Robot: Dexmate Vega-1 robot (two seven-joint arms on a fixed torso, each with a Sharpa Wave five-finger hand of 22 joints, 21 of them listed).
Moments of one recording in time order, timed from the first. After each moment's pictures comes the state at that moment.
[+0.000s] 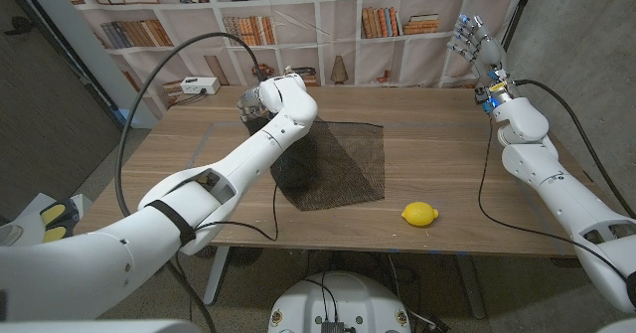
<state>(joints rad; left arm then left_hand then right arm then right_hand) 0.30 0.17 0.77 -1.29 1.43 1.23 -0.91 0.75 0.06 0.31 -0.06 0.19 0.38 -0.04 0.21 0.20 0.47 -0.02 0.27 0.31 0.51 -0.04 0.26 0.21 0.23 0.17 0.86 0.17 -0.62 -0.60 -0.26 -1.15 0.60 0.62 0.20 0.16 0.08 0.21 0.00 0.21 0.21 -0.05 0.19 0.18 0.18 0.08 0.20 0.20 0.16 0.09 0.21 0.20 0.26 0.18 0.20 0.18</state>
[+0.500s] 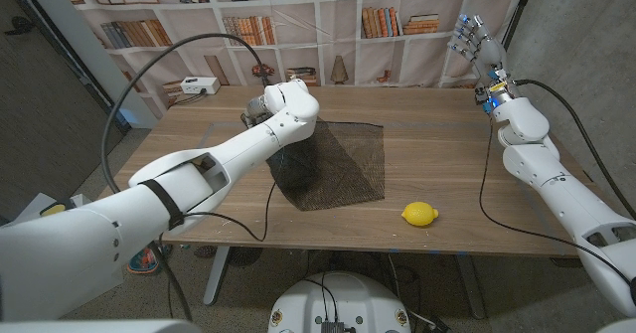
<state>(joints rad) 0.18 0.24 1.00 -1.23 1.04 1.33 -0.78 0.80 0.09 0.35 -0.11 0.19 0.47 -0.05 0.23 0.20 0.56 -0.04 0.28 0.29 0.58 -0.05 0.27 0.20 0.26 0.15 0.85 0.17 -0.64 -0.61 -0.26 -1.18 0.59 0.61 0.18 0.16 0.08 0.21 0.00 0.21 0.21 -0.05 0.19 0.18 0.18 0.08 0.20 0.20 0.16 0.09 0.21 0.20 0.26 0.18 0.20 0.18</state>
